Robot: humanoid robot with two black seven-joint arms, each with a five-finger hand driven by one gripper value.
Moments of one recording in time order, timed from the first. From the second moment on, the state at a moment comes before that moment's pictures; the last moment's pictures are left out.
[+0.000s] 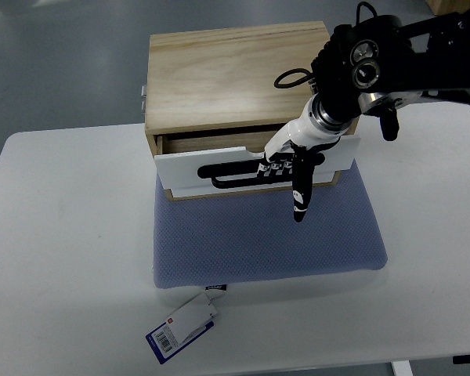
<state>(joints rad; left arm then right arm) -0.04 0.00 -0.08 -0.22 0.00 -0.03 0.10 1.87 -0.38 -0.39 1.44 -0.28 0.49 -0.57</state>
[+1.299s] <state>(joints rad) -0.04 0.00 -0.08 -0.23 0.00 -0.03 0.10 1.92 -0.48 -0.37 1.51 -0.25 0.61 -0.54</state>
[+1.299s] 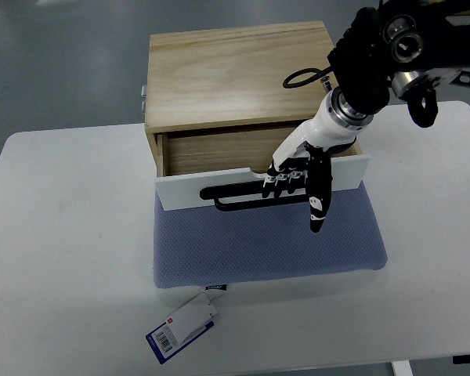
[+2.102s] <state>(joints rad) -0.04 0.00 -0.08 -0.23 0.00 -0.03 0.10 1.87 -0.62 0.08 1.22 -0.24 0.55 -0.48</state>
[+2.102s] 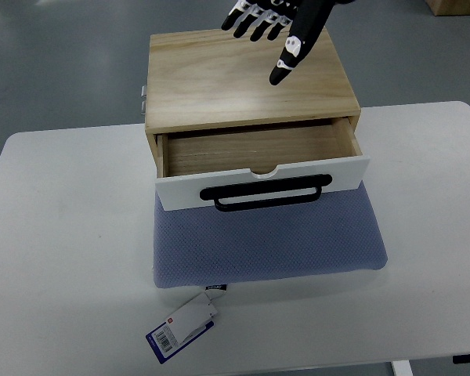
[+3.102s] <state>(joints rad) -0.04 0.00 -0.08 -0.24 0.00 -0.03 0.10 0.86 -0.11 1.57 0.59 -0.21 0.18 0.07</state>
